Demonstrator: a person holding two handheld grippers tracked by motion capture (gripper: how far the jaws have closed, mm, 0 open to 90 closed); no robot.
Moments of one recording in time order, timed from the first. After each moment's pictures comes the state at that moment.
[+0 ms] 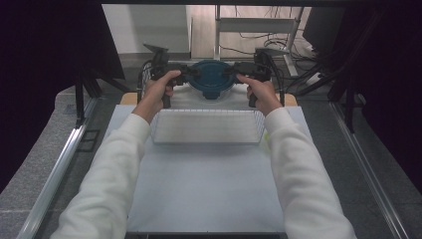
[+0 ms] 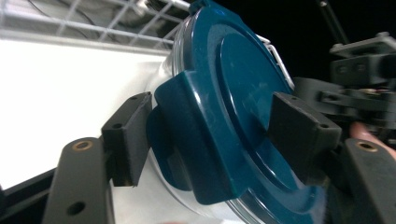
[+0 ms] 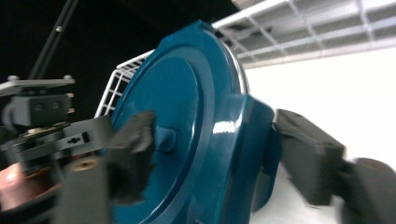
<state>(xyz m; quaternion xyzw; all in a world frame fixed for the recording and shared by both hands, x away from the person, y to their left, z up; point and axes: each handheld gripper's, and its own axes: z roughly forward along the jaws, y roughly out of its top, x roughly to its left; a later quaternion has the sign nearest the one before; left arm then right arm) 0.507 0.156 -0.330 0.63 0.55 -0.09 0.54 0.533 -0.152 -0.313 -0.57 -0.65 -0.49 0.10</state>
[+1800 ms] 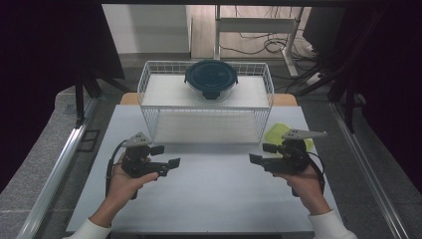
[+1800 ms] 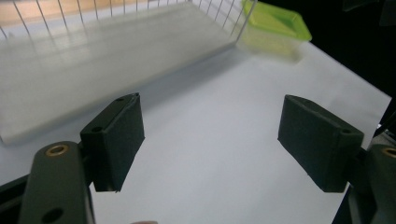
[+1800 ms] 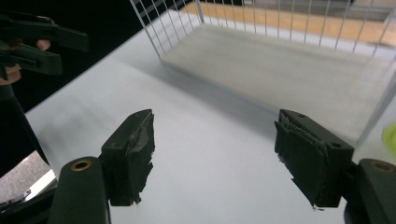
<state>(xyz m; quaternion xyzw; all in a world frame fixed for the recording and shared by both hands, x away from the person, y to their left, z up) 0.271 0.171 -0.424 0.77 0.43 0.09 0.47 0.309 -0.238 -0.387 -0.38 -0.79 -0.47 -0.07</state>
